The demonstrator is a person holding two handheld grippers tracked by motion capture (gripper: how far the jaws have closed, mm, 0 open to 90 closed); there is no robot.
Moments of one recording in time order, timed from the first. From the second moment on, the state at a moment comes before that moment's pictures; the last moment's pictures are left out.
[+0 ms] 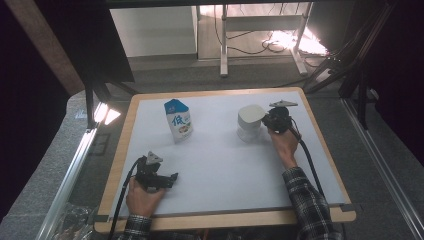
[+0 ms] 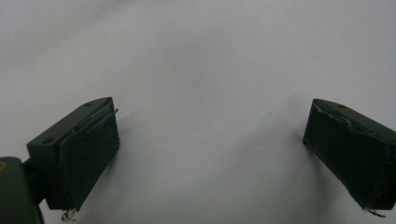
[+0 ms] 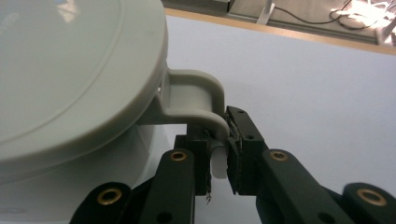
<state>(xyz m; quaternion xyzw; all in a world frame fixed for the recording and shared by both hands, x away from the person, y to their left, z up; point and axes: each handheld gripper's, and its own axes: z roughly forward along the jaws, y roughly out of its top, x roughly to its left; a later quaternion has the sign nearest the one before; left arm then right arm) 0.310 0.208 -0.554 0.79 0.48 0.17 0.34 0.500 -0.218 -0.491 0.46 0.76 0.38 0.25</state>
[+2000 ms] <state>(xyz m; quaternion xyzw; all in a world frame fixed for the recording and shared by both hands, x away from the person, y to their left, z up) 0.310 0.208 -0.554 0.79 0.48 0.17 0.34 0.363 -0.247 -0.497 0.42 0.77 0.42 0.23</state>
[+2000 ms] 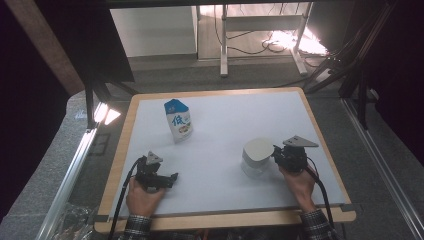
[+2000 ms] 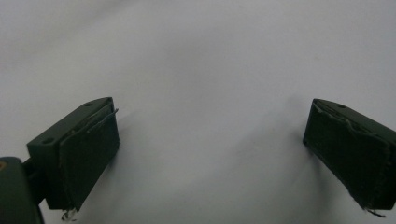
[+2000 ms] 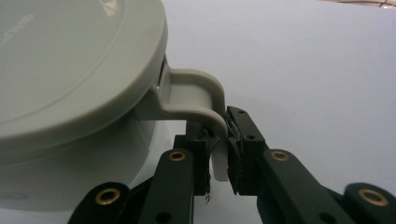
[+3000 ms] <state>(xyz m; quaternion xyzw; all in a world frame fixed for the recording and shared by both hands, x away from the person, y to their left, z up) 0.310 0.208 -0.554 0.79 0.48 0.17 0.34 0.355 -0.277 -0.461 0.39 0.79 0.45 0.16</state>
